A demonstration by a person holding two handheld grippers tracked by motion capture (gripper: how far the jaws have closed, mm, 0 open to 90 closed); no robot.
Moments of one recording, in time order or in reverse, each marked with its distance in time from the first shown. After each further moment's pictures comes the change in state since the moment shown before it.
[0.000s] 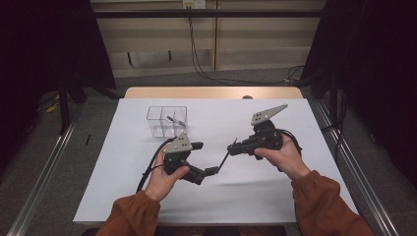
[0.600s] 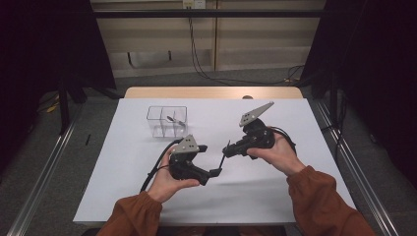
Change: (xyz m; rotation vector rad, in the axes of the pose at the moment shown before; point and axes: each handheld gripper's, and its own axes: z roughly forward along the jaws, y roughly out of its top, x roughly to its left) left arm -0.001 -0.003 0.014 0.064 0.000 -0.024; right arm 0.005 0.015 0.016 0.128 -0.021 -0.043
